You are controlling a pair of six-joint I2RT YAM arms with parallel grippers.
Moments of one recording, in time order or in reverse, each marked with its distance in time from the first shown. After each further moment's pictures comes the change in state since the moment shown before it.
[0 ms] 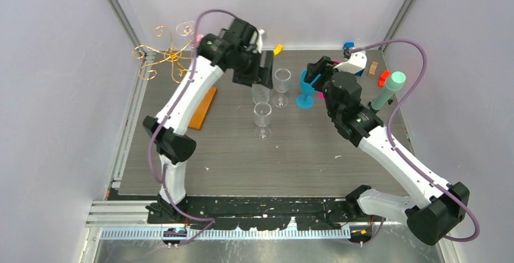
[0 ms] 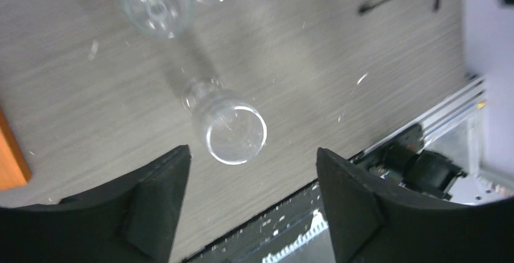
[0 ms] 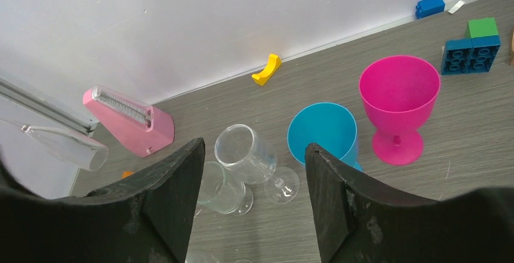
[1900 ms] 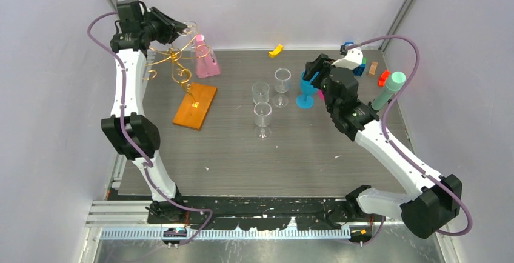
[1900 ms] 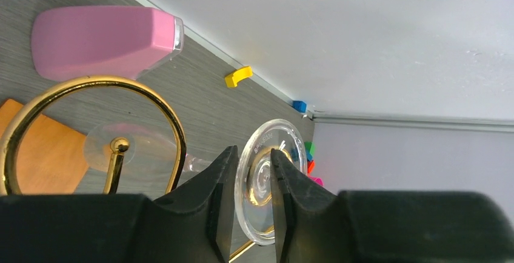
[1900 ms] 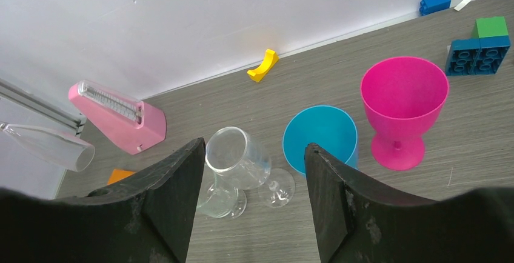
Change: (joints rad) left arm 0.764 -0.112 -0.261 0.686 0.263 -0.523; right arm -0.048 0.060 0.000 0.040 -0.070 -0.016
